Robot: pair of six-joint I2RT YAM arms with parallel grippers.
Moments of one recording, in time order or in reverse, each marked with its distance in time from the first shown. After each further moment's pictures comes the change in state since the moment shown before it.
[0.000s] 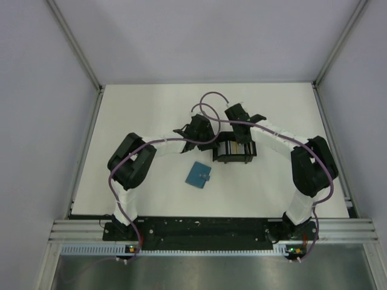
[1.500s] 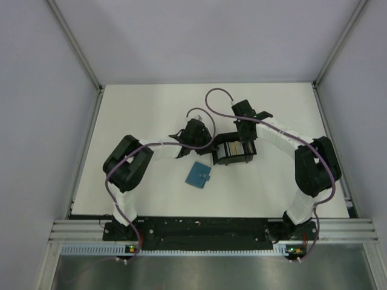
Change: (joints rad) left arm 0.005 -0.047 -0.116 0.100 0.060 -0.067; right arm -0.055 -0.009 -0.001 -0.014 -0.091 -0.020
